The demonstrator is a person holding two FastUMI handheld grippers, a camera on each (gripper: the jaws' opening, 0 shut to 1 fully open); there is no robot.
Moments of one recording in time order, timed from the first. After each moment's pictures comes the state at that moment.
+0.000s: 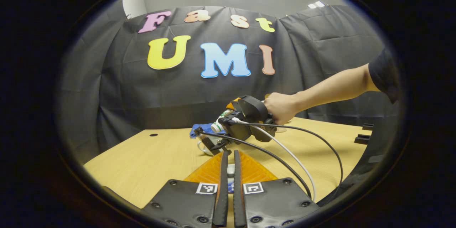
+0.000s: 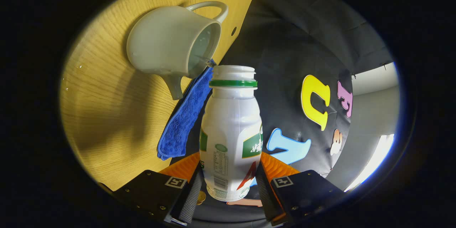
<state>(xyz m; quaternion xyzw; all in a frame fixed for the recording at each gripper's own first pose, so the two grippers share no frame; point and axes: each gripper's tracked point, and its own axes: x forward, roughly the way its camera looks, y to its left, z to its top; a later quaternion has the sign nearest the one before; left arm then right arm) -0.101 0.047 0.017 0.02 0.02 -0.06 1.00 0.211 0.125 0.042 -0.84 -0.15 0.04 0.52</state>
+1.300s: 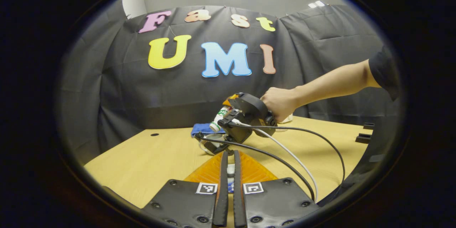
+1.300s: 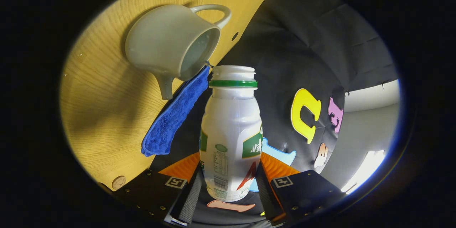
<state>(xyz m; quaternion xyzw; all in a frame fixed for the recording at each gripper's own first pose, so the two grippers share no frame) -0.101 0.052 0.014 0.02 0.02 -0.05 1.00 0.204 0.144 0.057 -0.86 -0.19 0.03 0.47</state>
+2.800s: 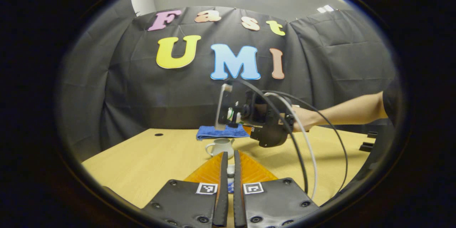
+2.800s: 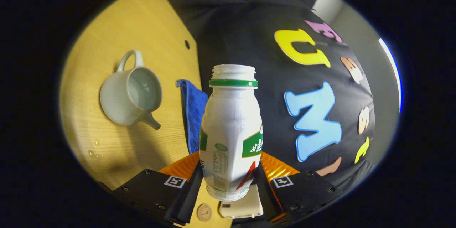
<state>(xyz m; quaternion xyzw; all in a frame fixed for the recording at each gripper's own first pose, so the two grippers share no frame) -0.079 0.077 0.030 -0.01 0.01 -0.03 1.00 0.192 0.101 0.054 -0.56 -0.07 0.13 0.81</state>
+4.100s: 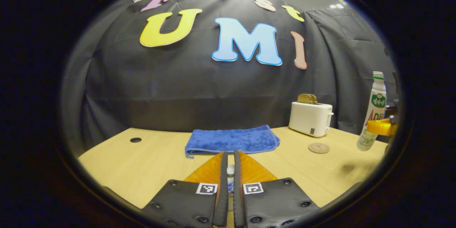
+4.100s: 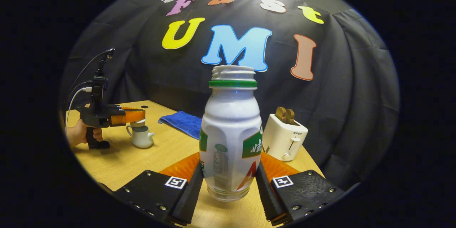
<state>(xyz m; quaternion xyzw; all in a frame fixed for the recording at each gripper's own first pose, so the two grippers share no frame) 0.188 0.094 0.006 -0.02 0.05 -0.02 1.00 0.100 -0.074 0.064 -0.13 0.05 0.14 0.98</state>
